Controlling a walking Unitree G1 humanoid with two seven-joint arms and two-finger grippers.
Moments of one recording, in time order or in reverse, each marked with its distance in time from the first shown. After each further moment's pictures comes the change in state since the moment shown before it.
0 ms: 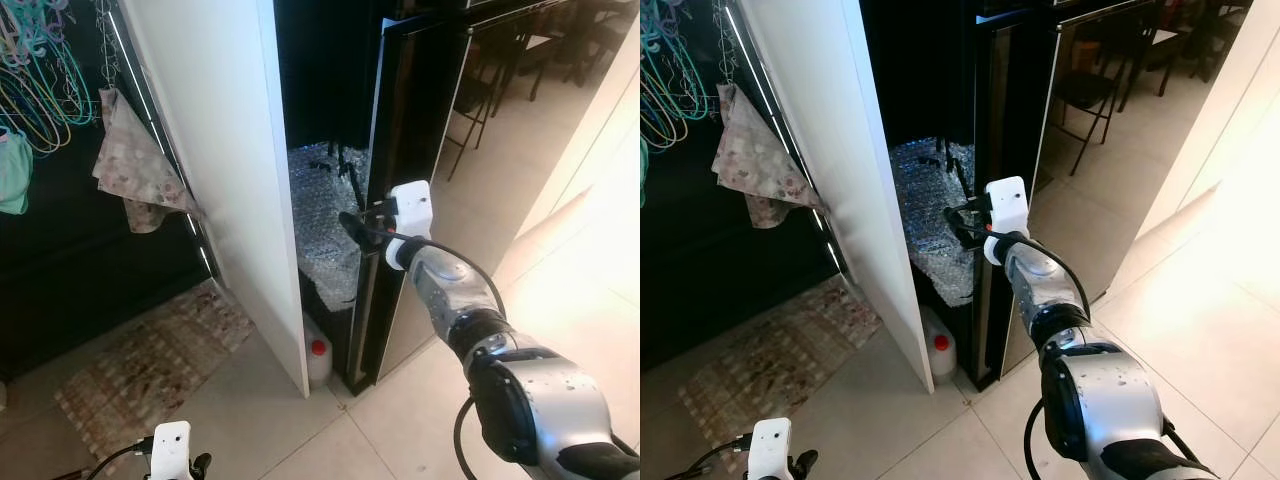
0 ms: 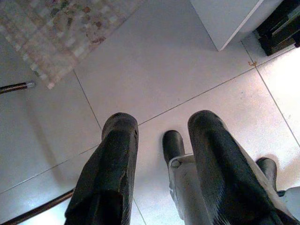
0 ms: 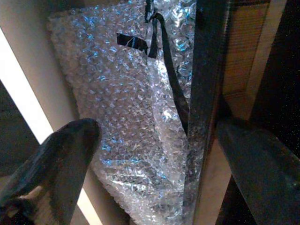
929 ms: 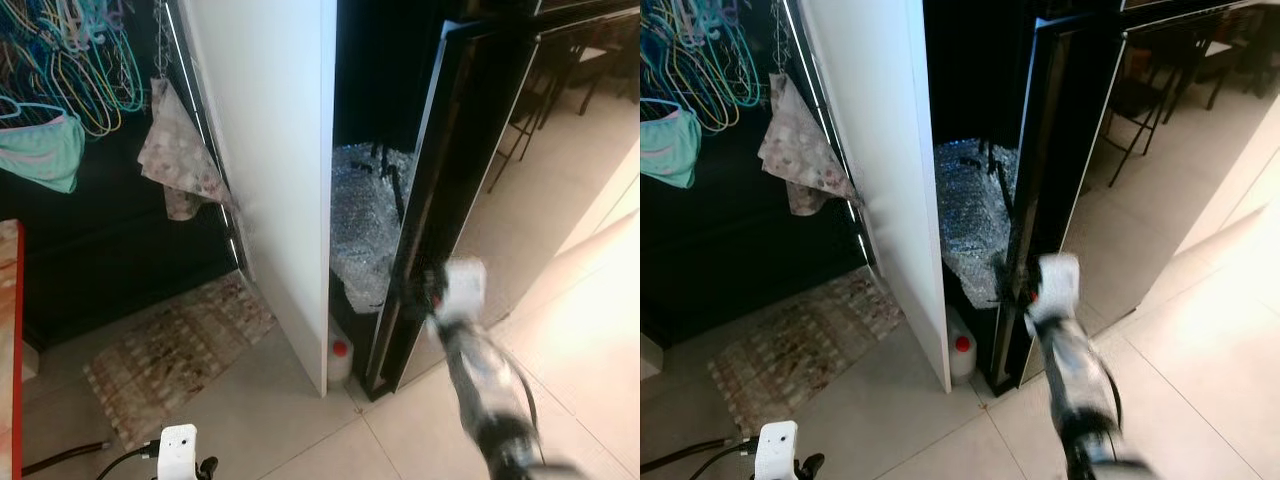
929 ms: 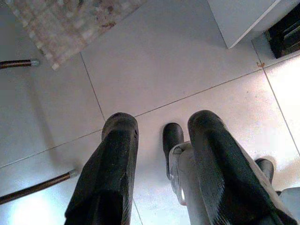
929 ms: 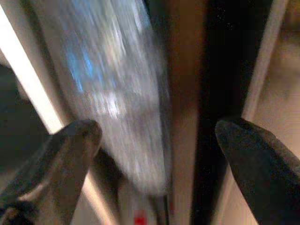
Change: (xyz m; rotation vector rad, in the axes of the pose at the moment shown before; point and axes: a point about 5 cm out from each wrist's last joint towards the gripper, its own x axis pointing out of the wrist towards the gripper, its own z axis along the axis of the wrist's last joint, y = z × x) left arm -0.001 -0.008 -0.005 -0.003 0.011 -0.019; right arm -0.090 -0.030 -0.116 0.088 0.016 -0.281
